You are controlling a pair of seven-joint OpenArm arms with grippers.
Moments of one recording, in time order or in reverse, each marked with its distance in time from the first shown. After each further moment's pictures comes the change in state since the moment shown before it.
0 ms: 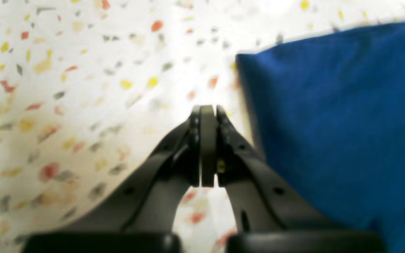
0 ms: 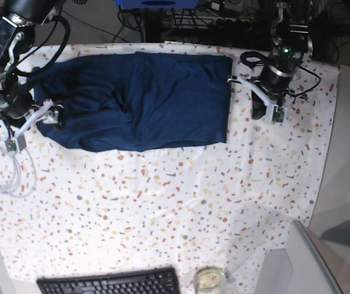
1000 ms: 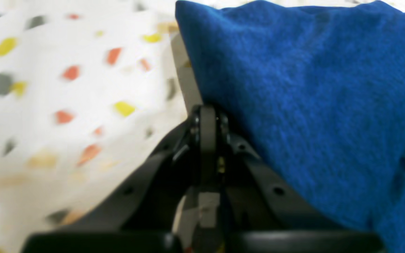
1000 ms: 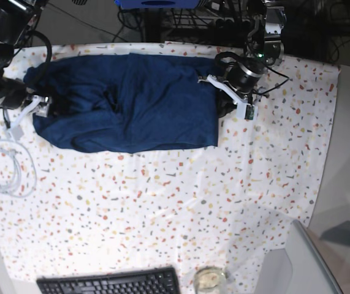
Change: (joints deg) left arm -9.0 8.0 0.6 -20.6 -0.2 -9.7 -11.0; right arm 3.8 9.9 -0.7 -20.4 26.6 -0.3 -19.8
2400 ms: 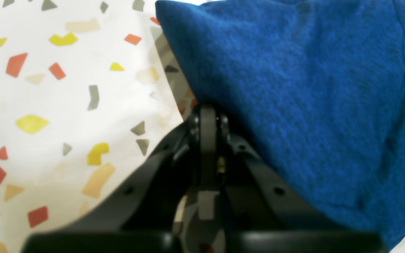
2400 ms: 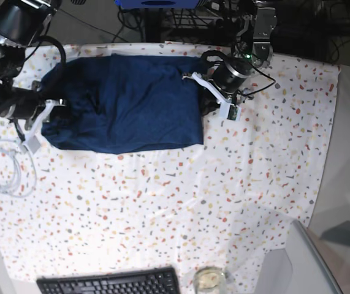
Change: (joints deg) left arm -0.3 0.4 4.0 -0.1 -0.2 -0.2 0.6; right arm 1.0 -5.6 -1.7 14.2 -0.5 0.0 -11.8
